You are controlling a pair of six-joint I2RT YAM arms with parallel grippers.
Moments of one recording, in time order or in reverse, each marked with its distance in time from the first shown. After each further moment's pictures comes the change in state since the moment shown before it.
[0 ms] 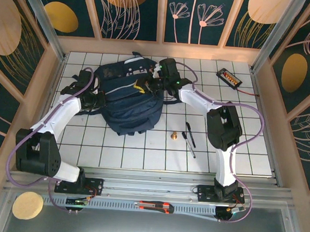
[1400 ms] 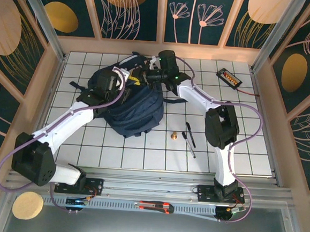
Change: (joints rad) left arm -0.331 -0.057 -0.016 0.380 -0.240 0.462; right arm 0.018 0.045 0.137 0.087 -0.114 0.171
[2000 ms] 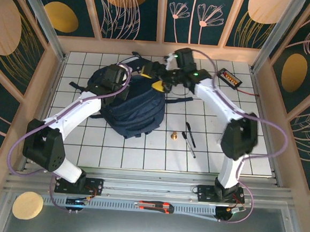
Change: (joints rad) left arm 0.003 0.152 0.147 -0.113 -0.057 -0.079; right arm -0.101 -0.315 -0.120 -0.452 0.217 -0.473
